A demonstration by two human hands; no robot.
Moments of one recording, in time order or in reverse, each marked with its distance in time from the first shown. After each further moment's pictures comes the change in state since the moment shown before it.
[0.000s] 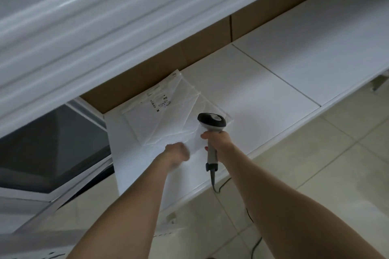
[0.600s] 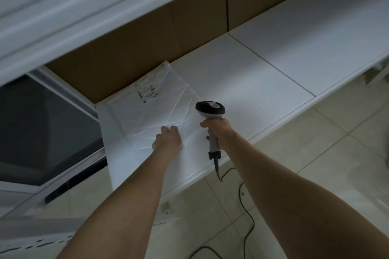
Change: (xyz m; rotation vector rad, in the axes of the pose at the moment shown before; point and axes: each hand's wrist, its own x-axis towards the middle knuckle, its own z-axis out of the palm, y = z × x) left_hand 0.016 0.002 0.019 0.138 0.239 -0.071; right_hand 0.000 -0.005 -0.017 -0.064 -0.007 -0.046
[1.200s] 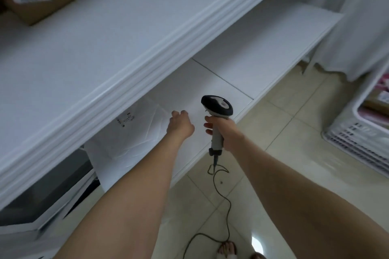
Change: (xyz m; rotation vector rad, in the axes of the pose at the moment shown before) left_hand -0.110 0.129 -0.112 -0.144 0.065 0.303; right_hand -0.144 -0.086 -0.097 0.251 0.127 -0.057
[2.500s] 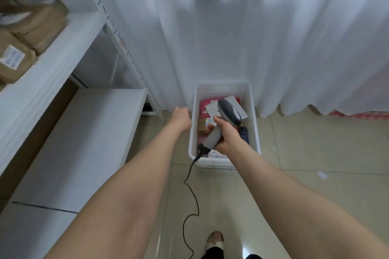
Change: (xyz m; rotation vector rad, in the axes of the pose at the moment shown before) left_hand -0.115 0.711 0.039 0.262 -0.180 0.764; right_hand -0.125 -0.304 -0.557 1.008 0.472 -0.158
